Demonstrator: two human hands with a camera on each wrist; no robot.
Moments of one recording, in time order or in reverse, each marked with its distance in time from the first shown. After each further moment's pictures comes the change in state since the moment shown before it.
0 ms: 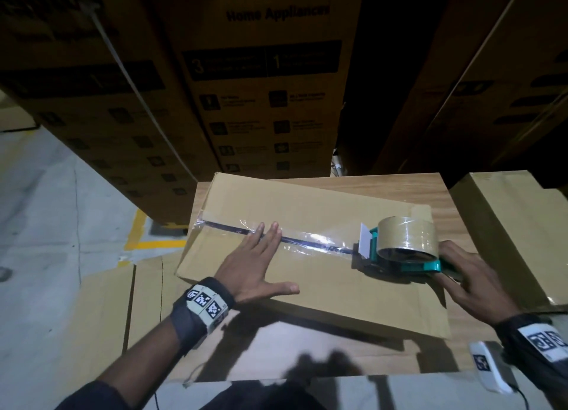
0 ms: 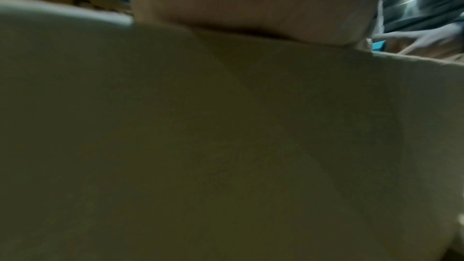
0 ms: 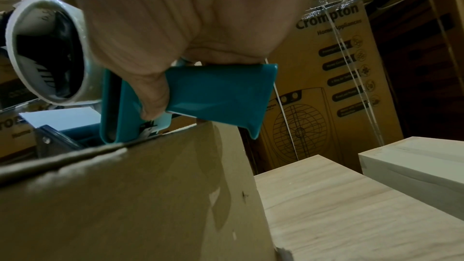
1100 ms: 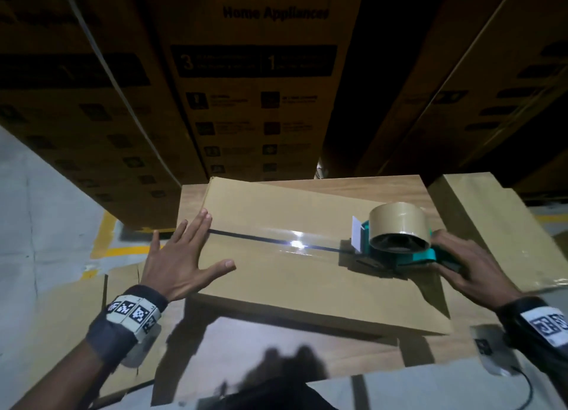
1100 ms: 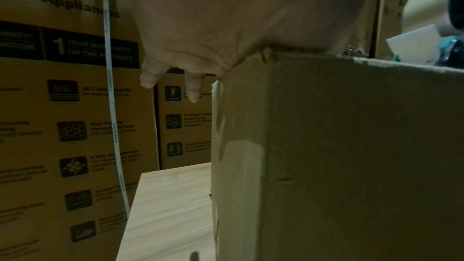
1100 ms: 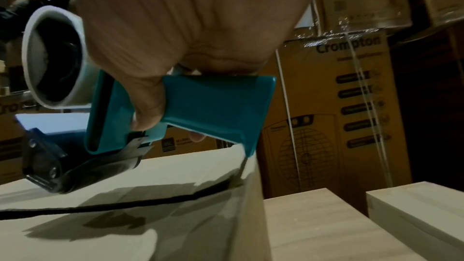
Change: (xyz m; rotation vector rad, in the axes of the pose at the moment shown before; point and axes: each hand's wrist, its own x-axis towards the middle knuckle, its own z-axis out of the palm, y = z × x) left_hand -0.043 -0.121 -0.025 0.010 0.184 -0.241; right_hand 0.025 -0.039 -0.025 -0.159 -0.007 -0.027
